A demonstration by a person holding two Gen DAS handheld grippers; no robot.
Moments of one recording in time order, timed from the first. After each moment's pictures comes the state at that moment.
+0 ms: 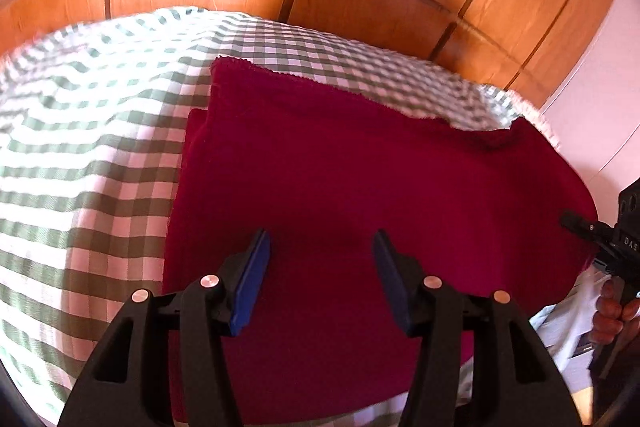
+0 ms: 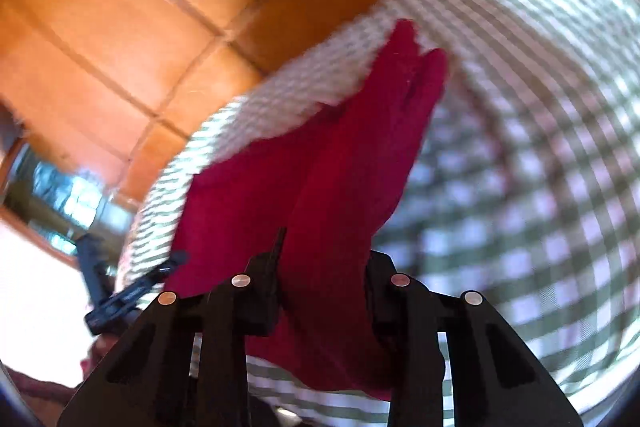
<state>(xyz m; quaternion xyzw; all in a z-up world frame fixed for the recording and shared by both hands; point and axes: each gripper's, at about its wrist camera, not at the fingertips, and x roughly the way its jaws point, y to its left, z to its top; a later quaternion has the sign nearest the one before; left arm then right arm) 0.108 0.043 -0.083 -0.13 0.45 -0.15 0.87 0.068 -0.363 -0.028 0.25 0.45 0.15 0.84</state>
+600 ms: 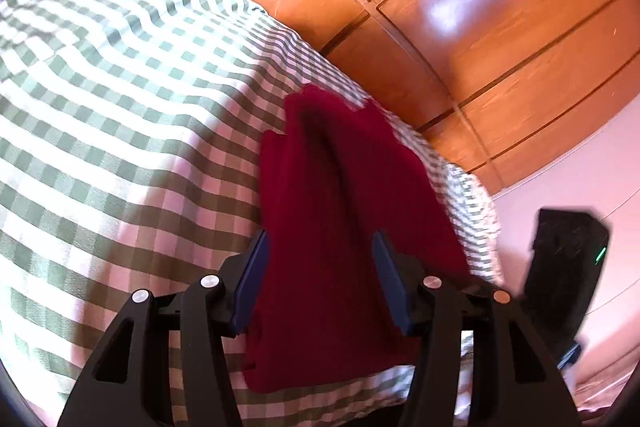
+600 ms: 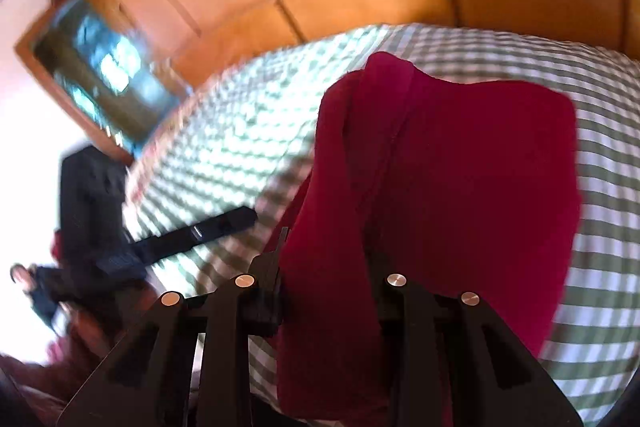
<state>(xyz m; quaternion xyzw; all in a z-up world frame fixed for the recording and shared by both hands) 0.089 0.158 -0.079 -0.33 0.42 -0.17 0.83 0.118 -0.095 -0.028 0.05 0.50 0.30 0.81</state>
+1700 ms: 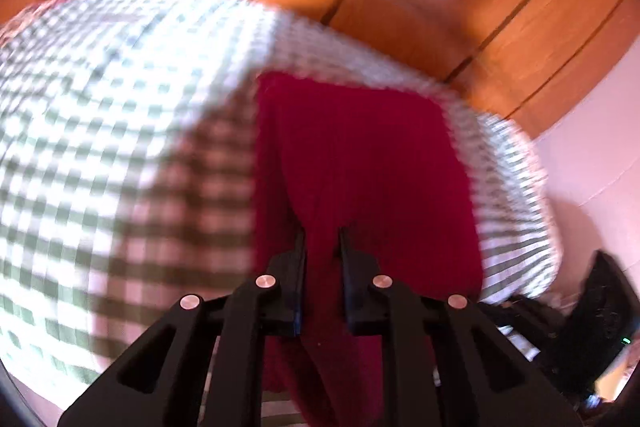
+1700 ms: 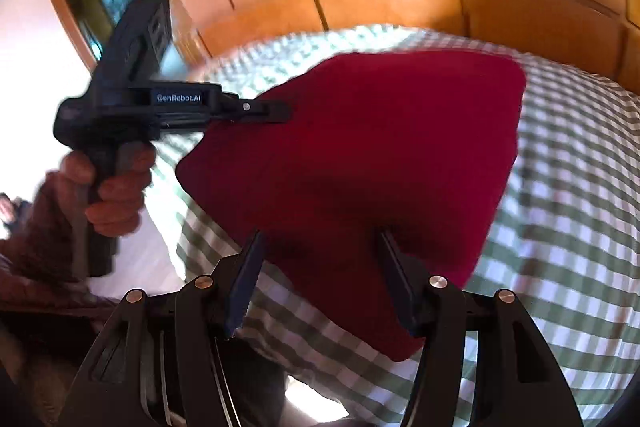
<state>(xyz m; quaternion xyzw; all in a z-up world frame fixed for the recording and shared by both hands) 0.105 0.116 -0.077 -0.18 0.49 -0.12 0.84 0.039 -0.134 -0.037 -0.02 0.47 0.32 0.82</state>
